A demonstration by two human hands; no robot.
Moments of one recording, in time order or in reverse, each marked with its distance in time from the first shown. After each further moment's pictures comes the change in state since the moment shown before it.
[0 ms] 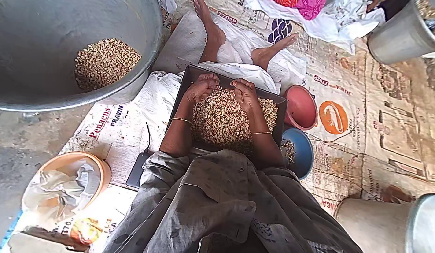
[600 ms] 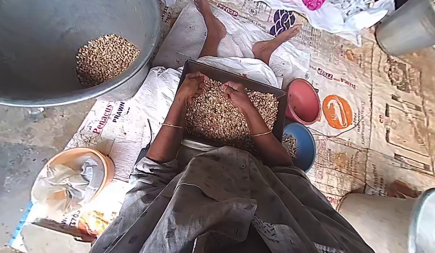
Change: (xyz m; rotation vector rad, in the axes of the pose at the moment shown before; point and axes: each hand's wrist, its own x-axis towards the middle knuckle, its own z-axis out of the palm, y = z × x) left_hand -0.046 0.023 0.005 -0.099 0.289 -0.183; right_hand -0.025 -0.001 0.031 -0.558 -0.101 0.075
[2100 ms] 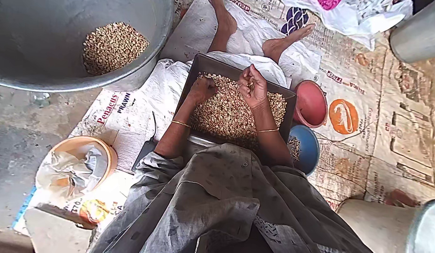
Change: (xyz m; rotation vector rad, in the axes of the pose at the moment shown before) left_hand 0.010 -0.025 -0.010 0.976 -0.078 0.156; right_hand 0.004 -0.009 -0.013 0.926 -0.133 -0.117
